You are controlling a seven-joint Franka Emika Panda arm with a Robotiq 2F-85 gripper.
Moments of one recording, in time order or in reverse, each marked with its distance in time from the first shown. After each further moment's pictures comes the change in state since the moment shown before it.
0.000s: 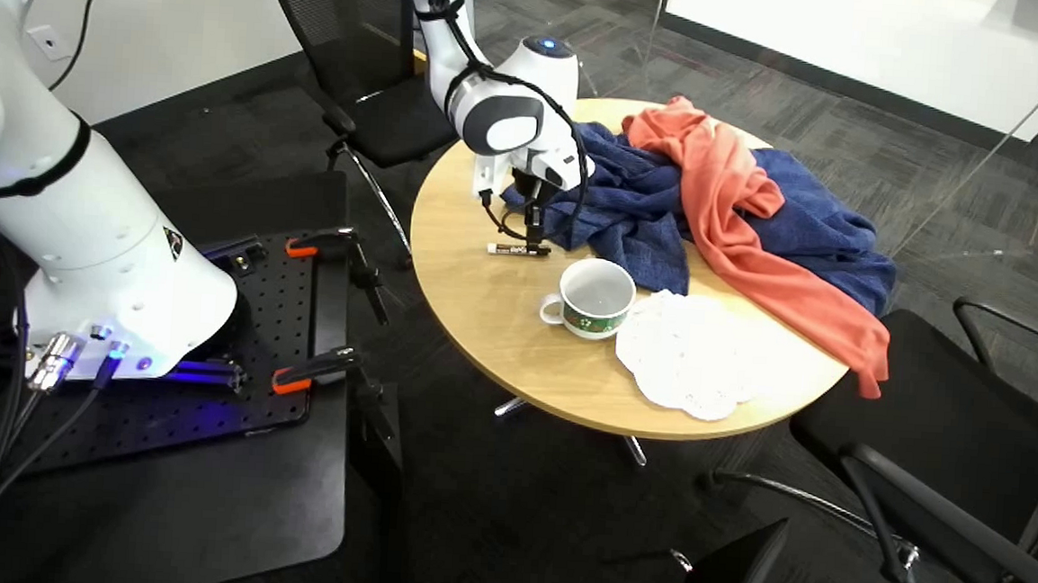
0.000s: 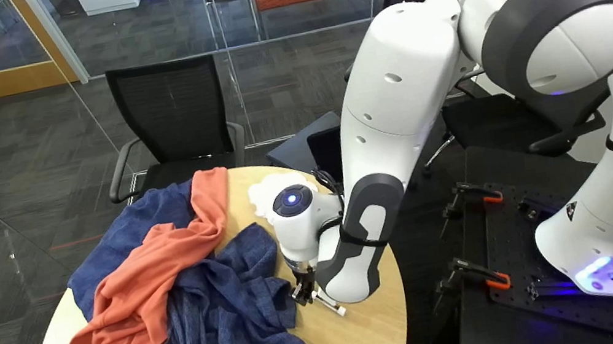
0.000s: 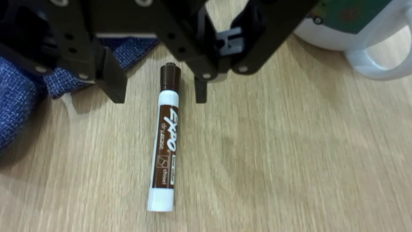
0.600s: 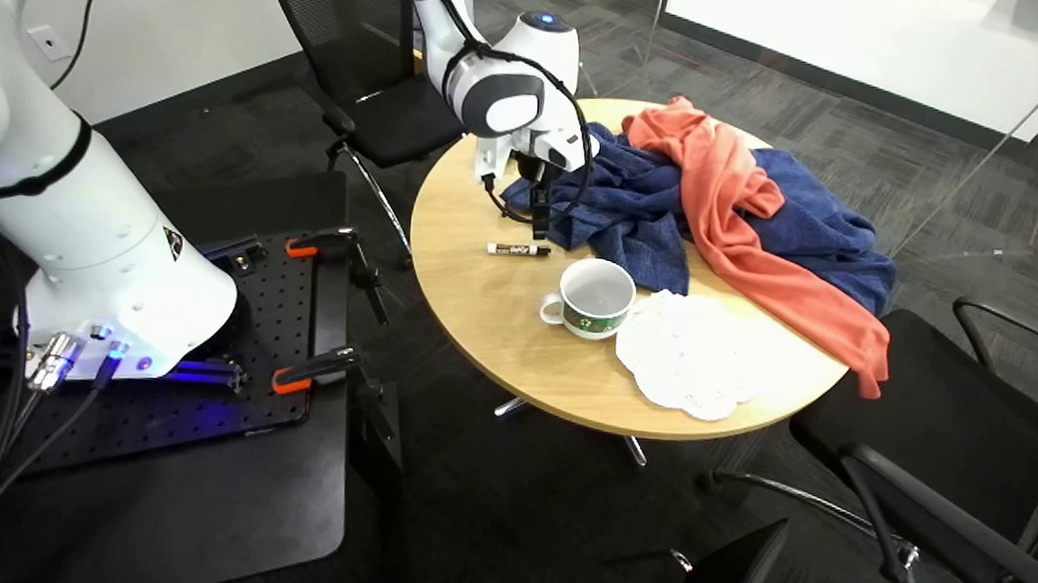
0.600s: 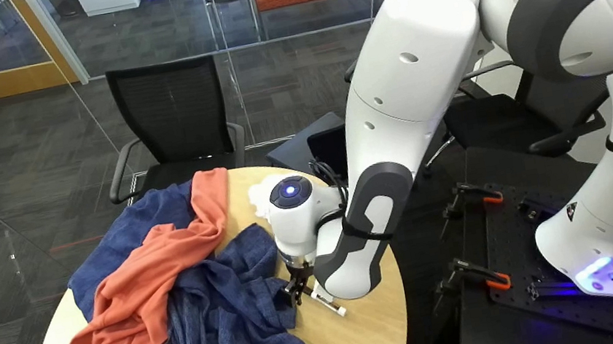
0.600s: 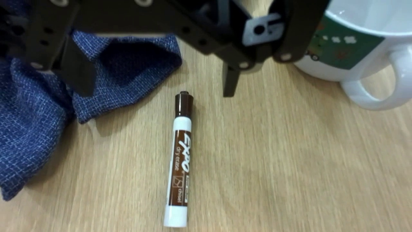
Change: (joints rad) arm 0.023 -0.070 -0.016 -0.034 0.000 0.005 0.000
